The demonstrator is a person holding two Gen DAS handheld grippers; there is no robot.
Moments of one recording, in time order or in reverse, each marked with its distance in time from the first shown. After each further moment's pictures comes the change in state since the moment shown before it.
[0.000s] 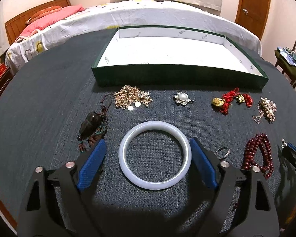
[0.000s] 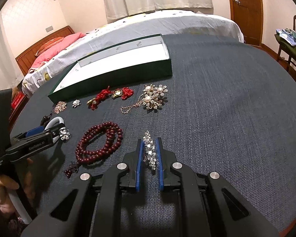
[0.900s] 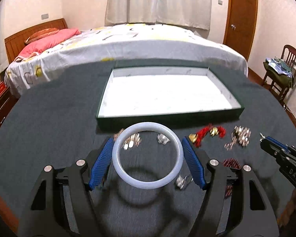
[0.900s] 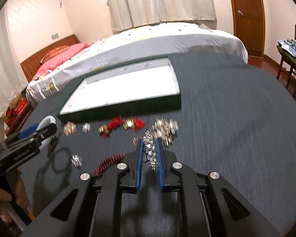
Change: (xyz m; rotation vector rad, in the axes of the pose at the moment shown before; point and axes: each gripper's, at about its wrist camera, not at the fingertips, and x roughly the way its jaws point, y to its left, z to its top) left arm -0.057 -0.009 0.040 0.027 -0.168 -0.037; right arm -0.018 0.019 0.048 -0.025 -0.114 0.031
